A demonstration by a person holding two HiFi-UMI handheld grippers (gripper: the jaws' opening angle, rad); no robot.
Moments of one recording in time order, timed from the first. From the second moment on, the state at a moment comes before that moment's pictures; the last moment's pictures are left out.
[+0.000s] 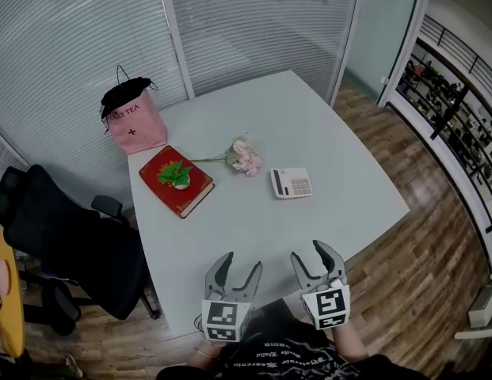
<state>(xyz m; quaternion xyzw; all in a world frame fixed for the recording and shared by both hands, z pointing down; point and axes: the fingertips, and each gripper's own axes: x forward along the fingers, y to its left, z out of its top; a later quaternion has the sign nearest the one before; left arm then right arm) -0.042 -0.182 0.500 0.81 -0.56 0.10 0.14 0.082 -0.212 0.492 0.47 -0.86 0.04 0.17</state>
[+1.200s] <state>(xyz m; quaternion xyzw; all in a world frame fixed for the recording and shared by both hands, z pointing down) -0.032 -0.190 0.500 0.83 -0.53 0.08 0.15 0.051 -0.225 0.493 0.45 -0.88 -0.01 0.18</state>
